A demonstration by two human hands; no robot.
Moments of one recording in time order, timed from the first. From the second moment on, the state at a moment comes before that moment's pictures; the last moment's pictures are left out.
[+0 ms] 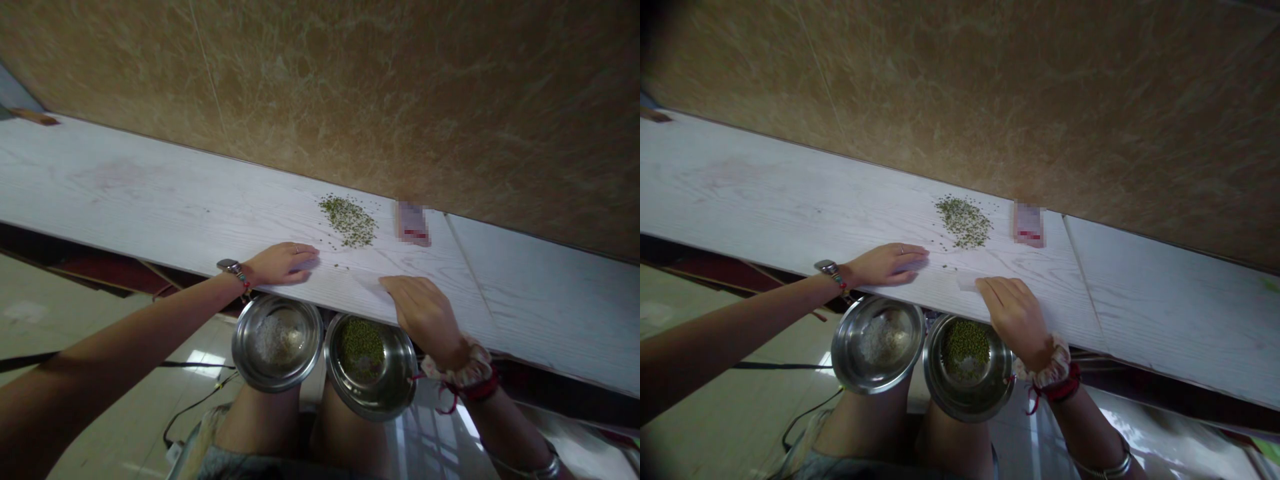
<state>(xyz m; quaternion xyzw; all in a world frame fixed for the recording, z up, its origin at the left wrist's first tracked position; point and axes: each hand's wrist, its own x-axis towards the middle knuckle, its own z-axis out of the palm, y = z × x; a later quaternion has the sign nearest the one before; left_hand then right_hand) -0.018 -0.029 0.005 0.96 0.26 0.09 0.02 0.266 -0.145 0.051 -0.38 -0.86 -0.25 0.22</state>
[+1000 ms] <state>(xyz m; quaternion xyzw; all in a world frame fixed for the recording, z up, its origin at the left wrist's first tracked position) -0.016 -0.031 0.009 0.96 0.27 0.08 0.03 0.263 -0.129 0.051 -0.39 -0.86 -0.23 0.25</state>
